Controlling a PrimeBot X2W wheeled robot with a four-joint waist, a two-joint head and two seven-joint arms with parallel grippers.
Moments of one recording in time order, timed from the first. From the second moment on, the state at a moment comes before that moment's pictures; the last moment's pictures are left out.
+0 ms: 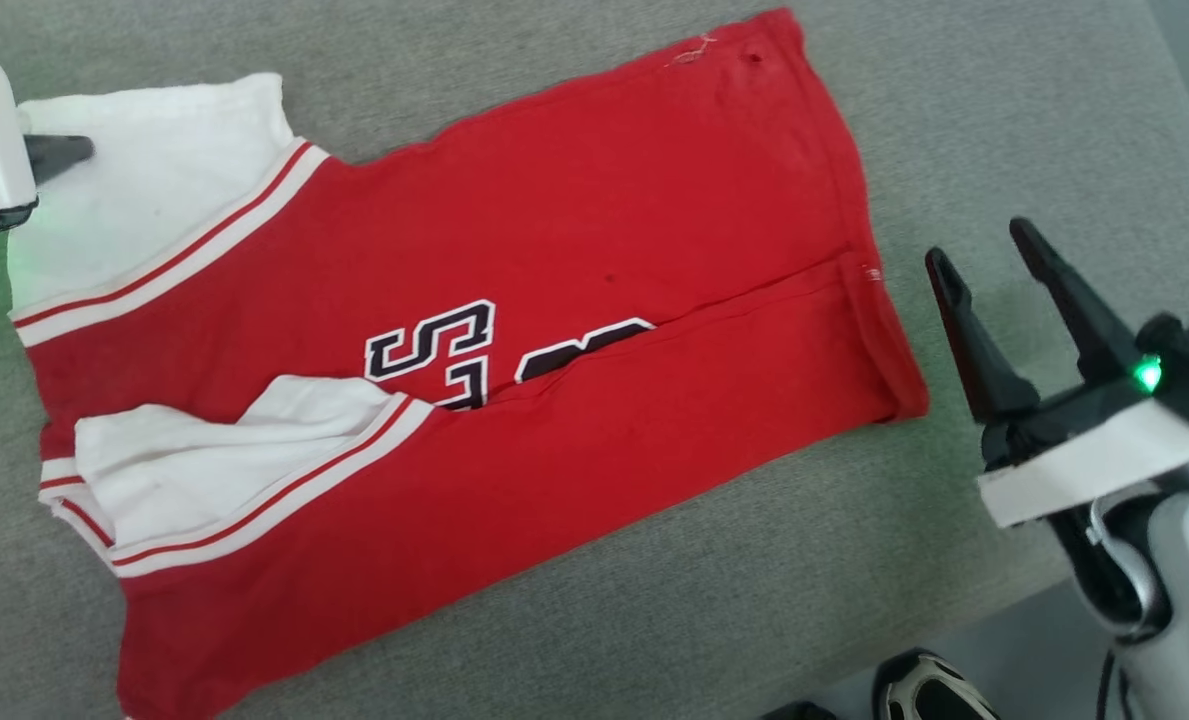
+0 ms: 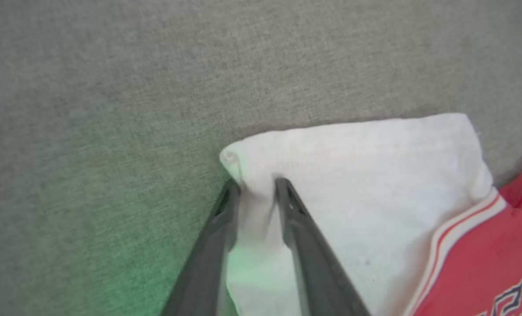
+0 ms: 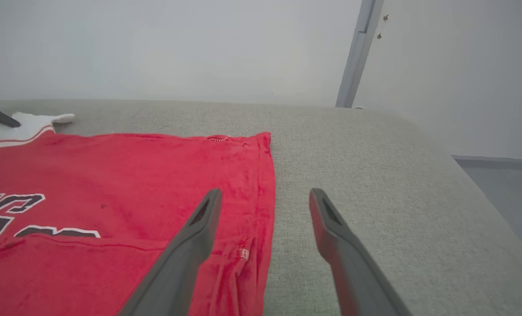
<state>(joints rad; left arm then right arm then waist) -1.24 0.84 -0.94 0.62 -1.29 0.11 0.78 -0.33 -0.36 0.21 0.04 0.48 0.13 -0.13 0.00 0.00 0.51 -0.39</state>
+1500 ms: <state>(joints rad) -1.25 0.54 -0.91 0.61 -1.28 -0.12 0.37 -1.06 -0.75 0.71 0.47 0.94 0.13 0.48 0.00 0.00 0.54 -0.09</state>
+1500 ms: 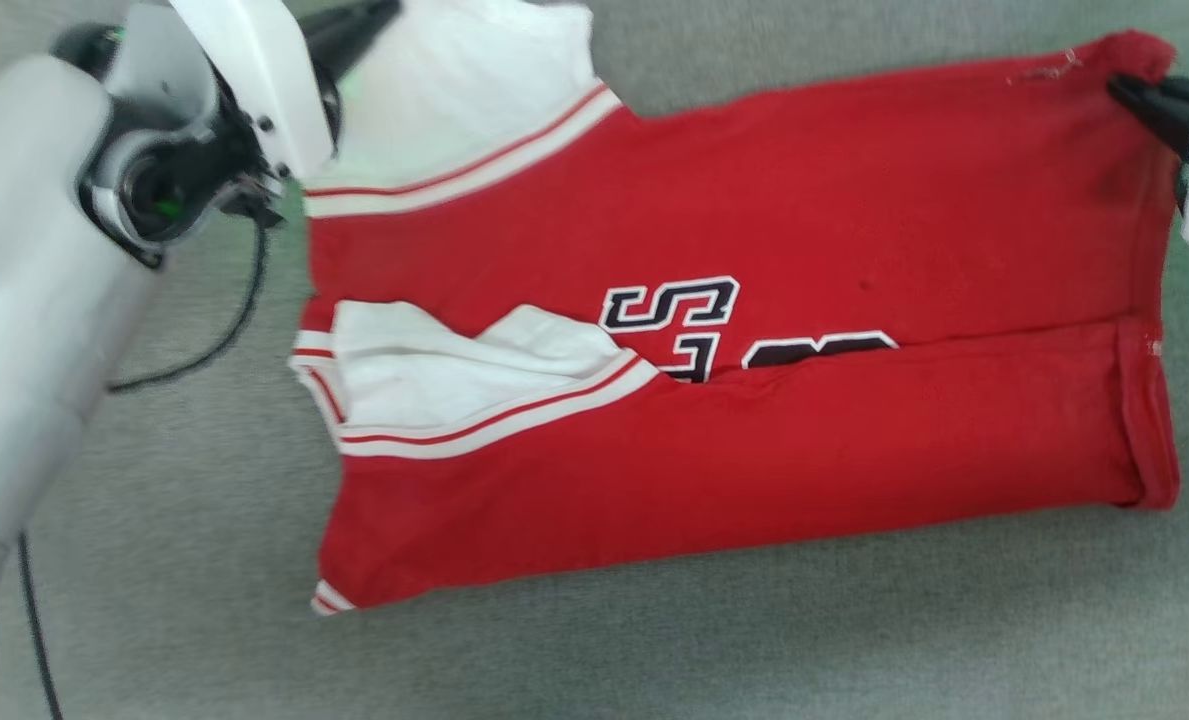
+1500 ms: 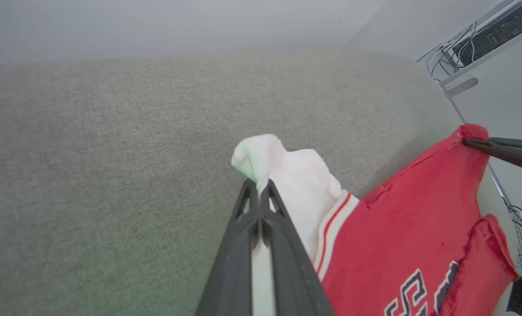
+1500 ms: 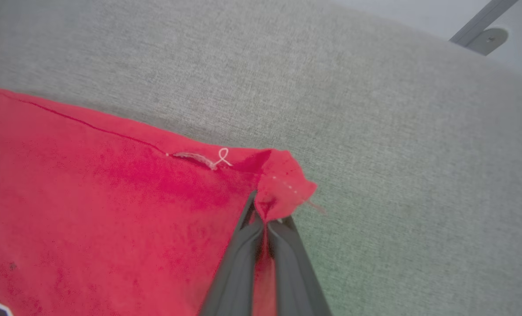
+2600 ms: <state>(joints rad) -0.45 0.75 -0.99 0.03 -1.35 -0.04 -0.12 -0.23 -0.78 0.29 0.19 0.81 0.13 0.24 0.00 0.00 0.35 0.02</state>
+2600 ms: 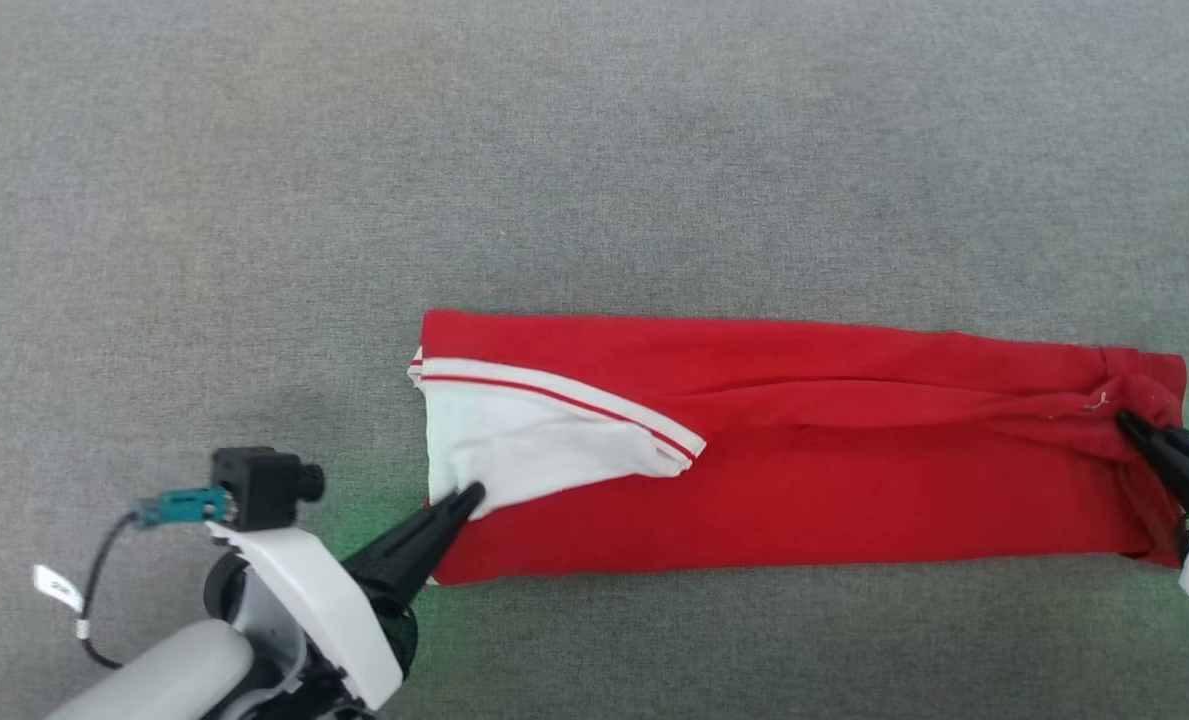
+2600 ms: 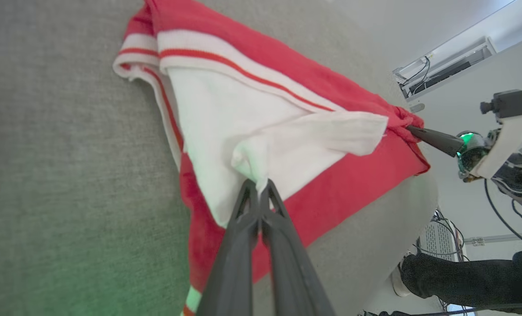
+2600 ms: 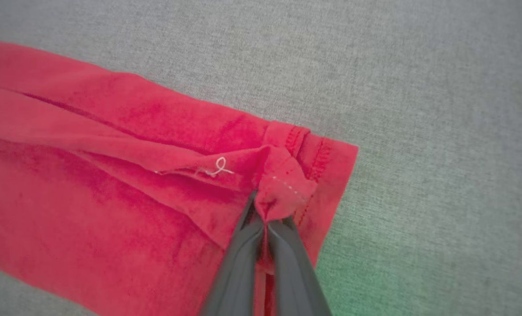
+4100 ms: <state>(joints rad) -0.17 0.22 -0.23 0.19 -0.26 -0.09 -0.26 -0.11 -0.72 0.02 0.29 0.91 0.13 0.57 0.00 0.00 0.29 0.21</state>
